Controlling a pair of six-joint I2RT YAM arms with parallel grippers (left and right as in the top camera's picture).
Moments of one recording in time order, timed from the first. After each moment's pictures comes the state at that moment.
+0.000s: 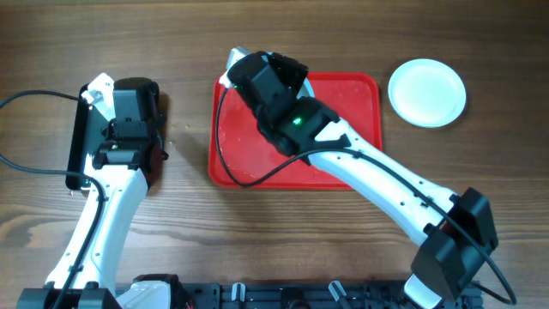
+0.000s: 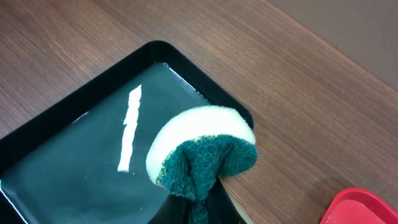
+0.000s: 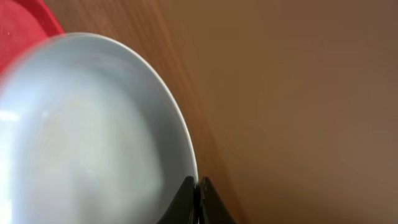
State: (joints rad) left arm -0.02 1.34 0.90 -0.34 -0.48 -0.63; right arm 0.81 1.81 1.57 -0.46 0.75 -0.75
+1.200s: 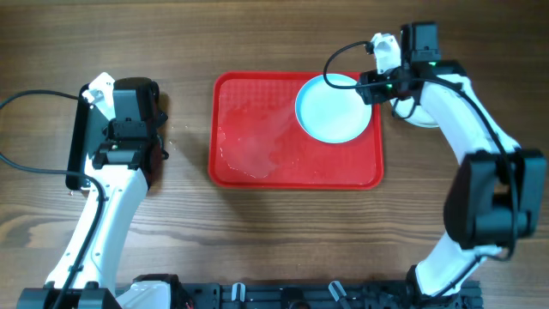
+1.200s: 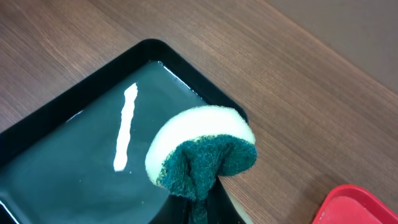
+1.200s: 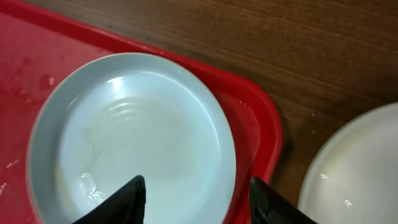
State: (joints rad) left arm -0.02 1.34 0.90 -0.34 -0.46 -0.63; right arm 0.06 1.92 1.40 -0.57 -0.25 -0.20
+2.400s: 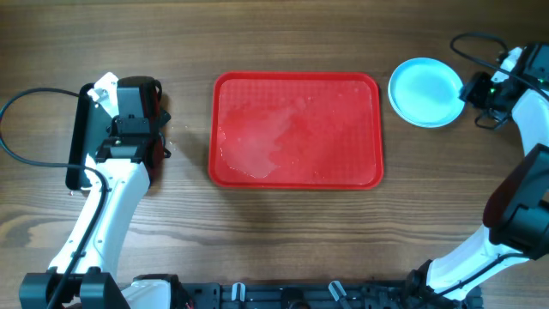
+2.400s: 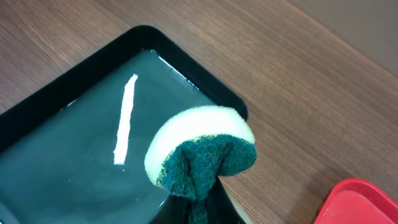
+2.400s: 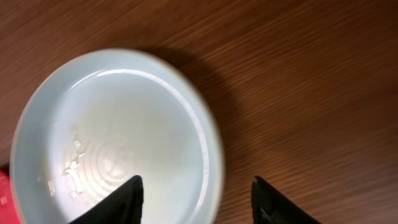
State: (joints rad) left arm -0.02 1.39 0.90 -0.32 -0.44 -0.63; right arm -0.43 1.93 1.39 -0.55 -0.19 0.13
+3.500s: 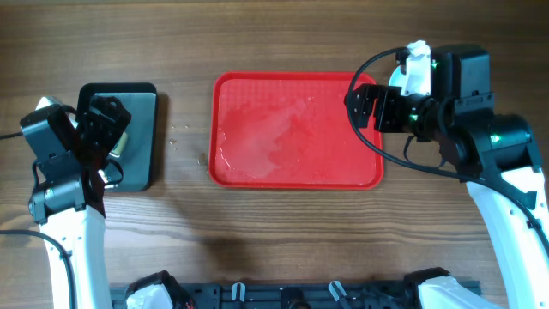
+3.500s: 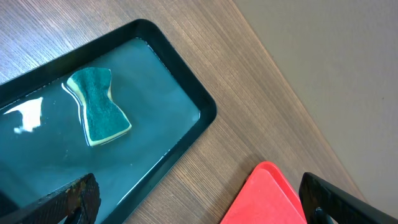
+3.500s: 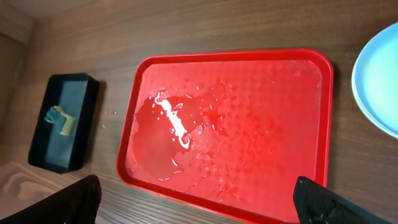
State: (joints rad) left arm 0.36 1.11 0.90 -0.49 0.12 -0.66; right arm 0.21 1.28 1.39 -0.95 -0.28 0.31
